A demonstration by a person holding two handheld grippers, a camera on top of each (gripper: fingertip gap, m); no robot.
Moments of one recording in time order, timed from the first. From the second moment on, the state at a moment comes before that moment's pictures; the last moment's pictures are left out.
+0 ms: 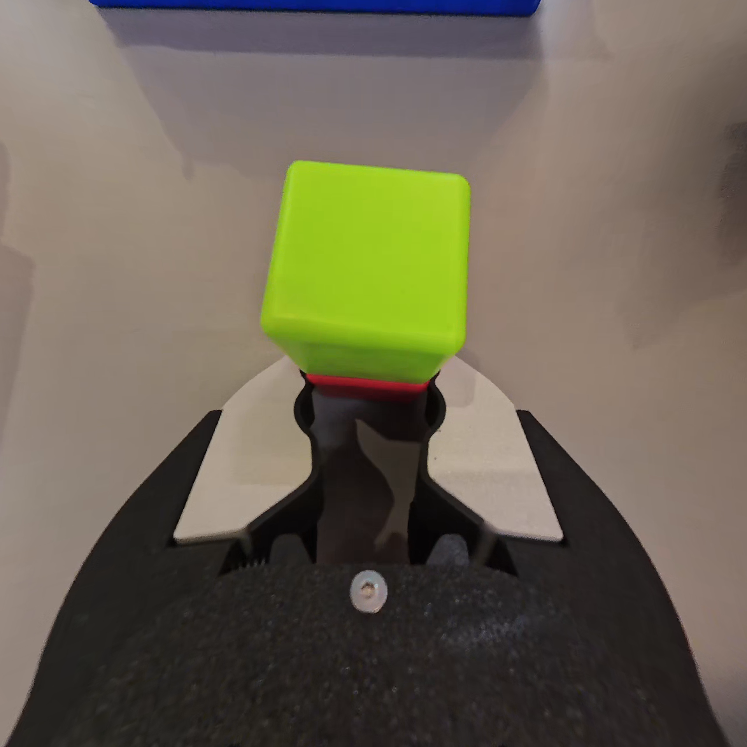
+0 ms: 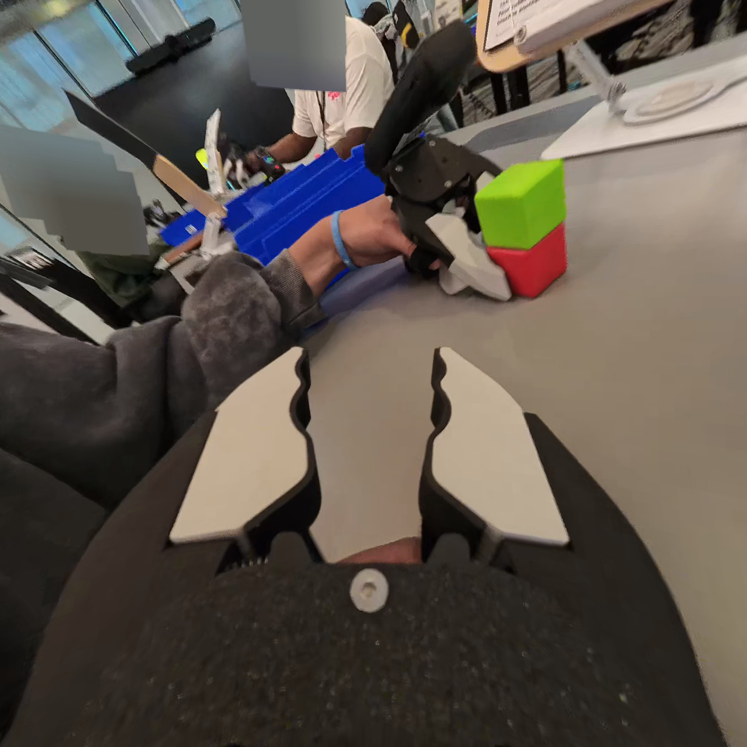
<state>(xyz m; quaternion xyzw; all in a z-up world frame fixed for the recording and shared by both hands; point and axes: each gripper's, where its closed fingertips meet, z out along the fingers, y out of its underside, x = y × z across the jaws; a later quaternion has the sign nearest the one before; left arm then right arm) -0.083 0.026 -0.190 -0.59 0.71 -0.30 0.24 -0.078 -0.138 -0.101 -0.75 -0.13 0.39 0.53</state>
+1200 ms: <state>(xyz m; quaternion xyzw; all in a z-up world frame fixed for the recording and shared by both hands) -0.086 0.019 -0.190 -0.57 0.73 -0.30 0.24 -0.053 -0.011 0.024 -0.69 -0.26 0.18 0.66</state>
